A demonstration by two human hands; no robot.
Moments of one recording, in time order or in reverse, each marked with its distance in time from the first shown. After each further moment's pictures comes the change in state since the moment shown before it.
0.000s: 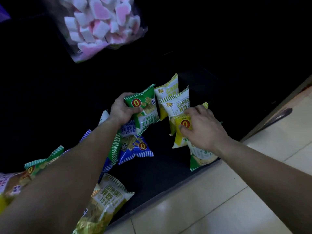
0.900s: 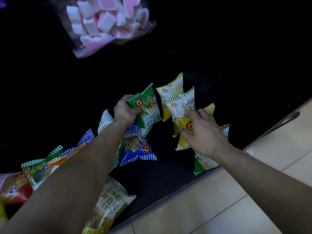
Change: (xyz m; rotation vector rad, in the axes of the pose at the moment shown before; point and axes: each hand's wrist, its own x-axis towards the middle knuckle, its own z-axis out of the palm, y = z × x) left_hand 0.009 -0.017 0.014 -0.101 0.111 -0.092; right_hand 0.004 -0.010 0.018 0.083 0.041 0.000
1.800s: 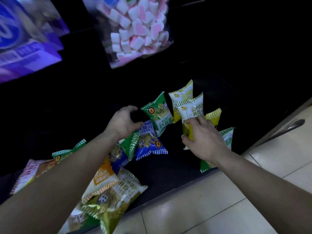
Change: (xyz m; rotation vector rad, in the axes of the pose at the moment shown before) left_hand -0.072 0.029 -0.085 0.682 -0.116 0.114; right_hand -0.027 -0.032 -0.006 -0.088 -0.058 -0.061
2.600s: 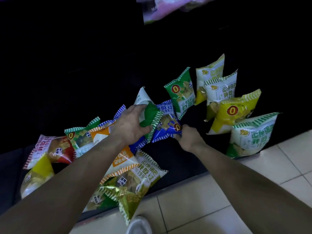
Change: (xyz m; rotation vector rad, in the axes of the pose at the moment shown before) left_hand -0.048 -0.077 0.030 0.064 -0.044 0.063; right_hand 0.057 -0.047 0.161 0.274 -0.311 0.258
